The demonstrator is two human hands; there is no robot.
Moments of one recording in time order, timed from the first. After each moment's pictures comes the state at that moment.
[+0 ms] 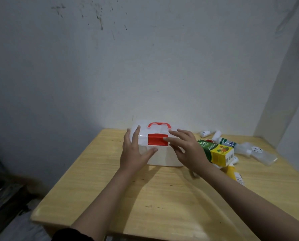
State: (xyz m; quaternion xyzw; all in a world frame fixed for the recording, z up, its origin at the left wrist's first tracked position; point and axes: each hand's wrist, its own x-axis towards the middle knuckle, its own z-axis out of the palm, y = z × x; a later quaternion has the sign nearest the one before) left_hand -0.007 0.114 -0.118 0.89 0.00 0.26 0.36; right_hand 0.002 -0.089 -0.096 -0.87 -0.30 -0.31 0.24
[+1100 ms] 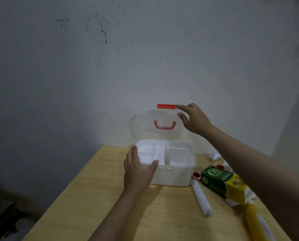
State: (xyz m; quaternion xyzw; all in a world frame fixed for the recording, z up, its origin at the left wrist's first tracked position) left_hand 0.036 0.111 -0.120 0.86 0.04 0.27 0.42; right_hand 0.161 -0.087 0.017 -0.92 -0.20 -0.26 0.23
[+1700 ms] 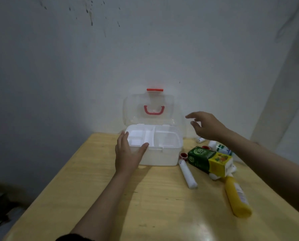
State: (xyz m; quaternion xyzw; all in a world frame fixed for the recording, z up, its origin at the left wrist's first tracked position) left_hand 0.037 0.113 -0.122 0.84 0.05 0.27 0.47; right_hand 0.090 -0.153 -0.014 -0.95 -0.18 -0.18 0.18
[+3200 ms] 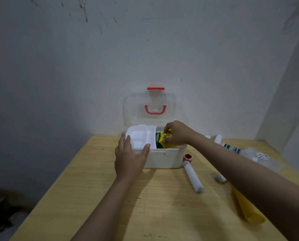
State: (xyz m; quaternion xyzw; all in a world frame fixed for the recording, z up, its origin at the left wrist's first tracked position) left_hand 0.039 0.110 -0.122 0.89 0.09 0.27 0.37; right_hand 0.112 -0.064 -0.042 -0.98 -0.16 -0.02 0.14
